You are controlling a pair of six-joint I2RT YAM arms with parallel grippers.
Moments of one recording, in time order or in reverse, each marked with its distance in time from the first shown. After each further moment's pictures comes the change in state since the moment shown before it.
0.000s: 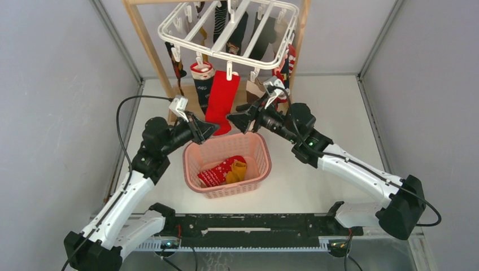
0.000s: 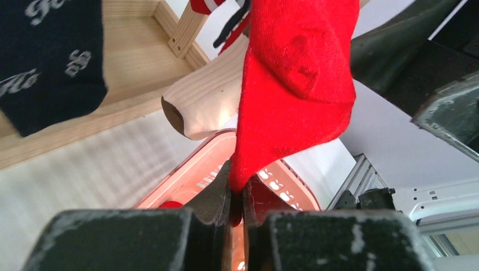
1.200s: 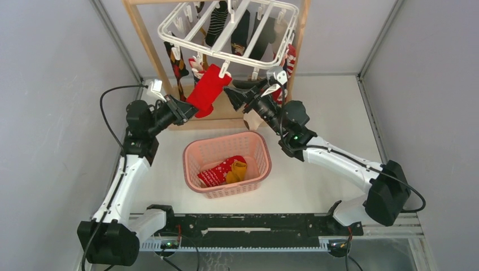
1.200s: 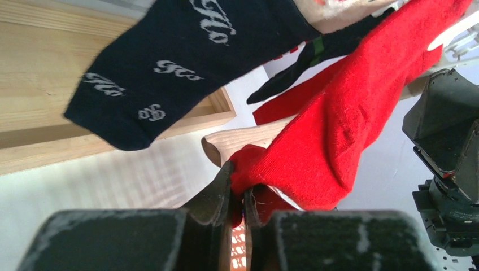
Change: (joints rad) left arm 0.314 0.158 0.122 0.032 0.179 -0.193; right arm 0.019 0.128 0.053 0.381 0.211 -0.152
